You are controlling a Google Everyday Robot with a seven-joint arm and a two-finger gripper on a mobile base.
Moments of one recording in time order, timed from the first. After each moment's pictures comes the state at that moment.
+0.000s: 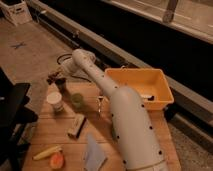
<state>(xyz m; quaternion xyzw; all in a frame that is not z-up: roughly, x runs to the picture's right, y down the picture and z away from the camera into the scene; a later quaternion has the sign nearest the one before) -0.291 -0.093 0.915 -0.11 -0.44 -0.06 0.89</state>
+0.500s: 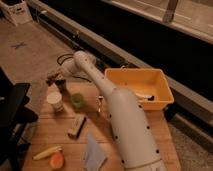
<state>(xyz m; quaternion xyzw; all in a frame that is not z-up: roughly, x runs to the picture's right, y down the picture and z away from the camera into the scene) -0.295 -0.084 0.921 -0.13 -0.46 -0.05 0.88</state>
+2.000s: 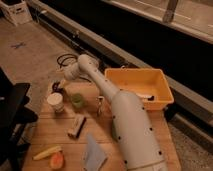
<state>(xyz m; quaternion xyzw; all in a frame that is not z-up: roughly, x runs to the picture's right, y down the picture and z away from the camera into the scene) -0.279 -0.070 0.921 -0.15 -0.47 -0.01 0.87</state>
